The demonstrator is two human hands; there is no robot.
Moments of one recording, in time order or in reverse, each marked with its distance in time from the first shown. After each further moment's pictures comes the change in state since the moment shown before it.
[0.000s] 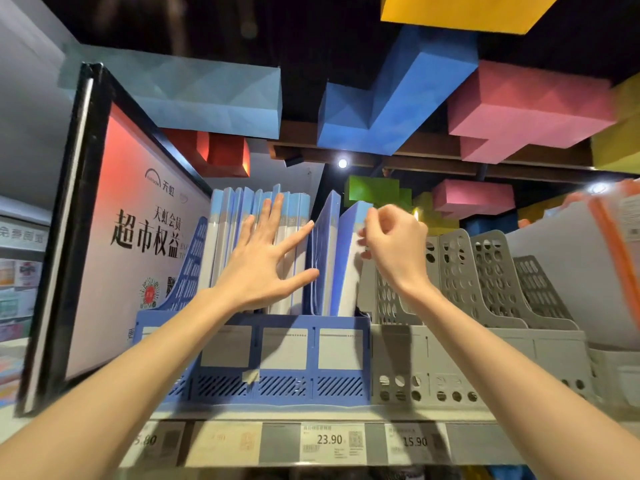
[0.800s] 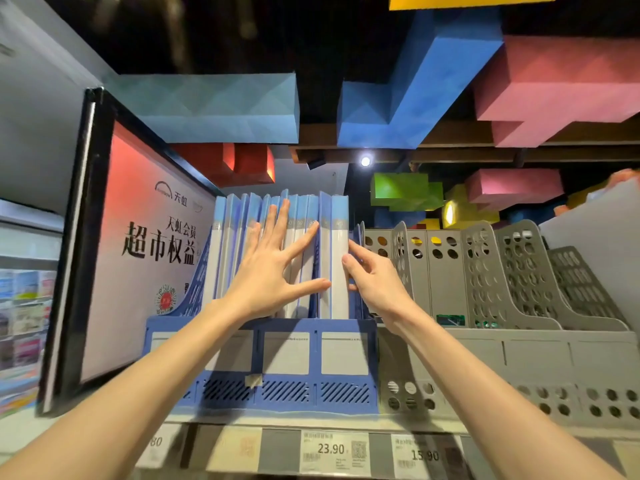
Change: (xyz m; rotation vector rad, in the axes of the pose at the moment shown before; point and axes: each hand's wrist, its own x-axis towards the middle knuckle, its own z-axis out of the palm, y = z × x) left_hand 0.005 0.016 0.005 0.009 -0.019 -0.053; right_hand -0.034 0.035 0.016 0.334 -0.482 0.303
